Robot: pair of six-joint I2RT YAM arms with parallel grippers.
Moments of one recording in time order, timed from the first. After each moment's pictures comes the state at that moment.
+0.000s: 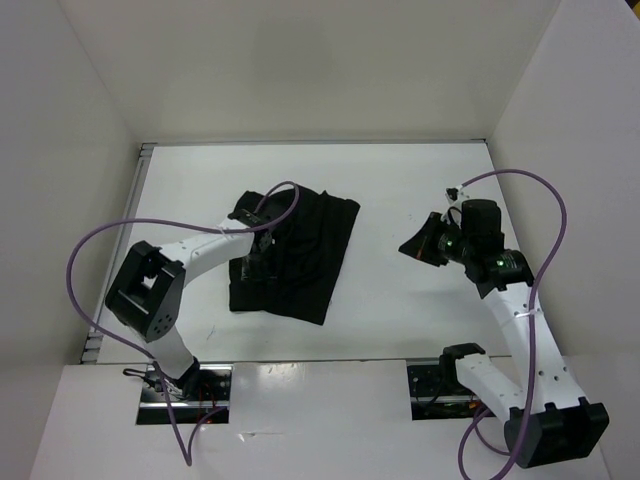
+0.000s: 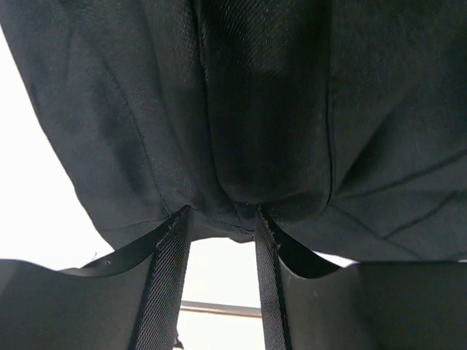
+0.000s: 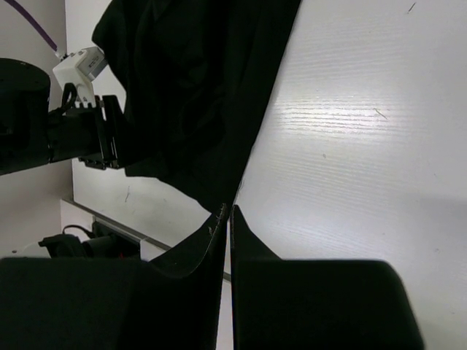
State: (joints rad) left arm -0.56 1.68 1.14 -0.90 -0.17 -0.62; right arm 0.12 0.88 0.91 -0.68 -0.41 0.53
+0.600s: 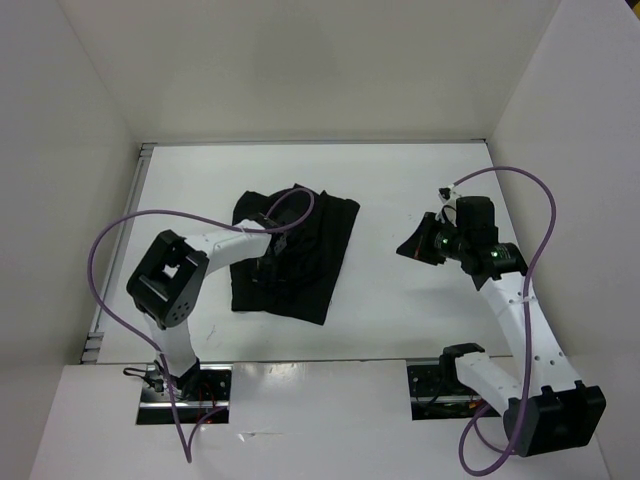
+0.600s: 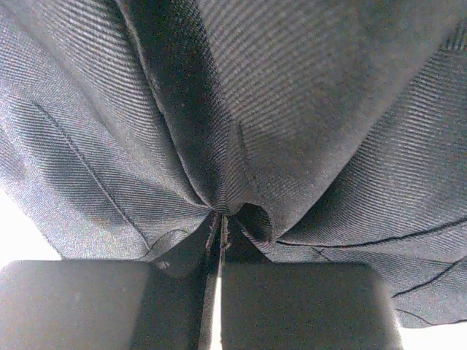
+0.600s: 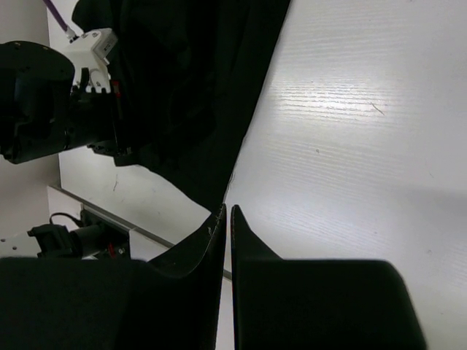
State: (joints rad) left arm -0.61 1.82 1.17 -0.85 -0.21 -0.66; right arm 0.12 0.95 0.91 -0.68 -0.43 0.49
